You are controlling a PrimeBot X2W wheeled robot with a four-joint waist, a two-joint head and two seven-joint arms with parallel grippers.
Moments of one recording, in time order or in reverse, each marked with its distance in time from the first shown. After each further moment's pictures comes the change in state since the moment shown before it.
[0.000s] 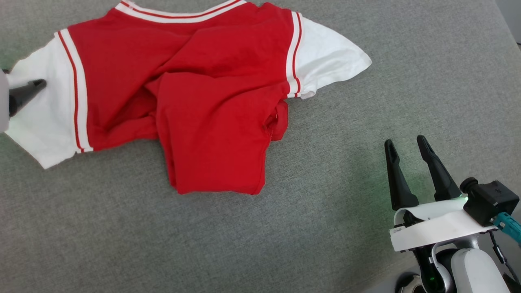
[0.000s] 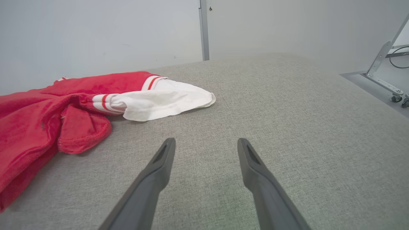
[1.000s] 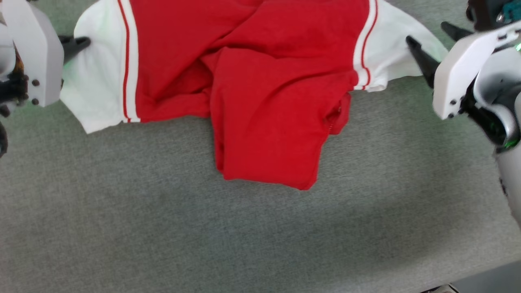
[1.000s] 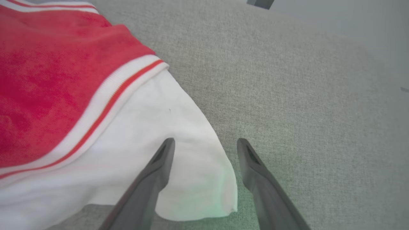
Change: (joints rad) left arm -0.153 -0.117 -0.091 -0.058 -0.016 -0.001 -0.025; right arm -0.677 -0.280 0.179 0.281 0.060 0.000 0.695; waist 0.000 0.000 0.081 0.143
